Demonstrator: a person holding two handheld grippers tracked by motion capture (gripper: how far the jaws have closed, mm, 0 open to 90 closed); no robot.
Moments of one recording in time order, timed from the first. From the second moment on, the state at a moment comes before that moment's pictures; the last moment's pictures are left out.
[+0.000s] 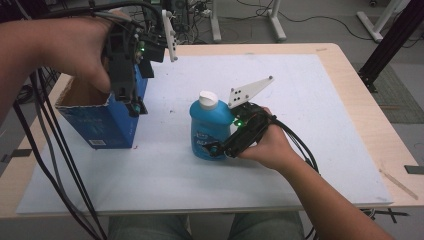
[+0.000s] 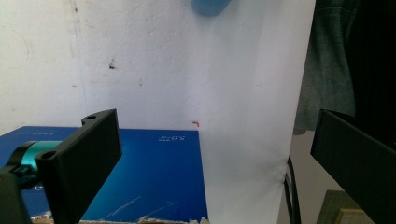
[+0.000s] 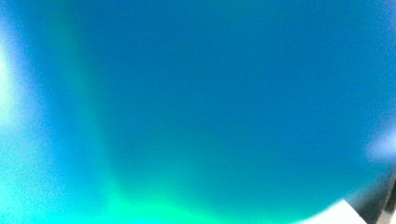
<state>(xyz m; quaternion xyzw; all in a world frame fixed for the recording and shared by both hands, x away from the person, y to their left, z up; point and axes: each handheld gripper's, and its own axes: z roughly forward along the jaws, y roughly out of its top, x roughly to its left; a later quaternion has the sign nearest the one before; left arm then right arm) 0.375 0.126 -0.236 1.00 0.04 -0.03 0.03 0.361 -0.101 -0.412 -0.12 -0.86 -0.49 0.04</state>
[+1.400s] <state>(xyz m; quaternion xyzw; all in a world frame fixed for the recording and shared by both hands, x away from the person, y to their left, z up) 0.377 0.125 -0.238 1.00 0.05 -0.03 0.03 0.359 -0.102 -0.415 -0.09 -0.84 -0.53 0.03</state>
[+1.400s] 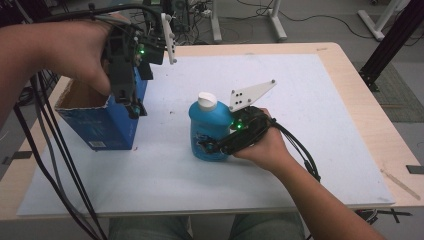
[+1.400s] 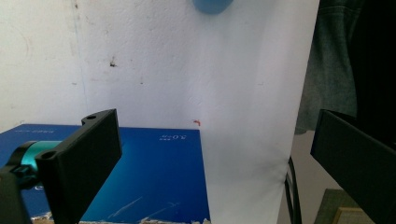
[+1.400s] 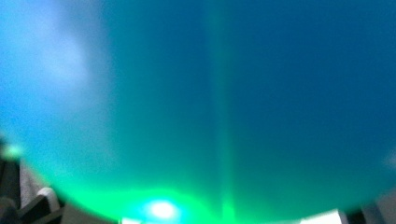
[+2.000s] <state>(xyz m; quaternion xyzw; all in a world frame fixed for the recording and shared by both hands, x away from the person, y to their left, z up) 0.376 0.122 -0.237 1.00 0.04 -0.03 0.03 0.355 -0.103 -0.415 -0.06 -0.84 -0.54 -0.01</state>
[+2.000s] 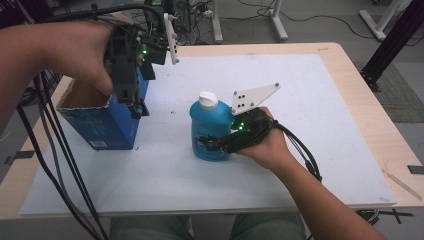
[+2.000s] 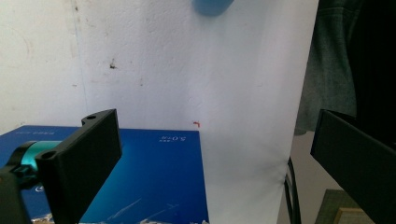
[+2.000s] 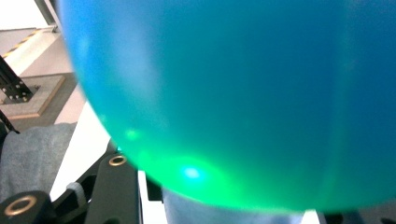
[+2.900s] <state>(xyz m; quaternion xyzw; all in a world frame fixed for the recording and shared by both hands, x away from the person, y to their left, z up) 0.355 0.086 -0.212 1.00 0.02 -0.04 0.03 0.344 -0.104 -0.361 0.00 -0.85 -0.53 0.01</state>
